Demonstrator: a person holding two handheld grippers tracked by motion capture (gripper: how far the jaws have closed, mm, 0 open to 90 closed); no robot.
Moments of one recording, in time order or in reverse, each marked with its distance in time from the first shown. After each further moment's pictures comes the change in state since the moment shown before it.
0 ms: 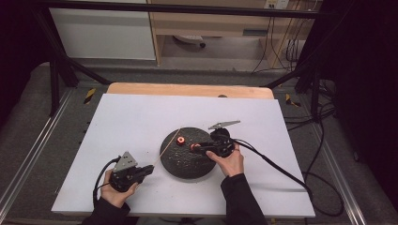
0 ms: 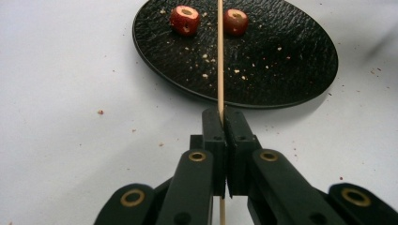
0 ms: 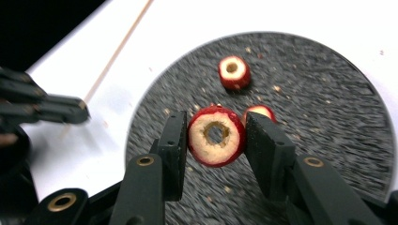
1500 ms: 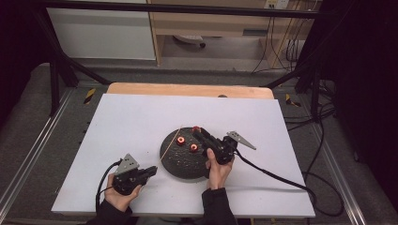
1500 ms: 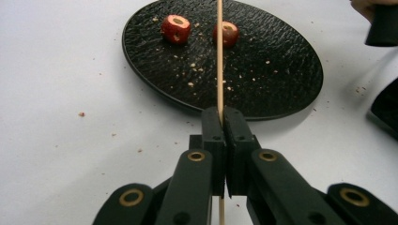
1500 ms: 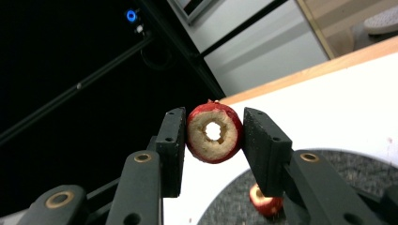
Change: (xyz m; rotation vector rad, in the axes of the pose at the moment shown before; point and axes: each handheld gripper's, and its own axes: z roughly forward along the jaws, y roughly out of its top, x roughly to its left) left arm -0.015 -0.001 0.003 -0.047 -0.008 -0.057; right arm 0.003 -0.031 0.009 -0.723 0.087 0.290
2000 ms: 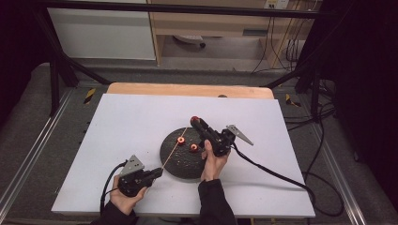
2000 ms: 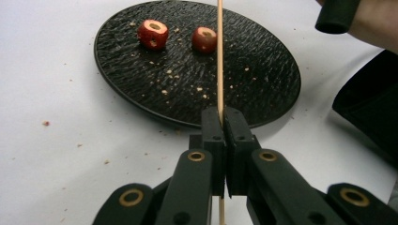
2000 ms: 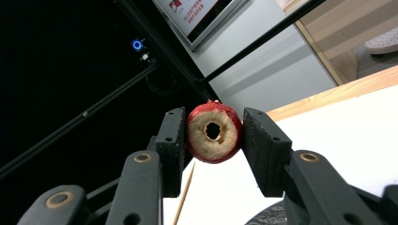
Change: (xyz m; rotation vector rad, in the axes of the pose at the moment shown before) left arm -0.014 0.004 0.008 -0.014 -0.035 -0.018; right arm 0.002 0.007 0.020 -0.101 0.019 0.033
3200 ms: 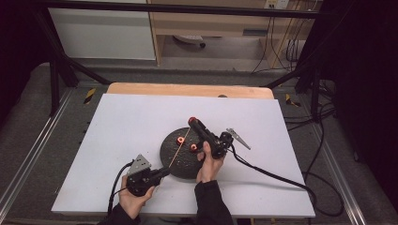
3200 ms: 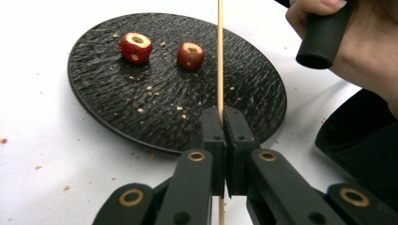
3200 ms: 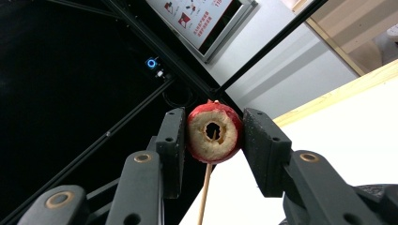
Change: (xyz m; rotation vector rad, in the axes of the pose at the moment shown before) left arm -0.014 0.006 0.015 -0.042 -0.001 -0.044; right arm -0.001 -0.013 0.001 -0.053 0.054 0.120
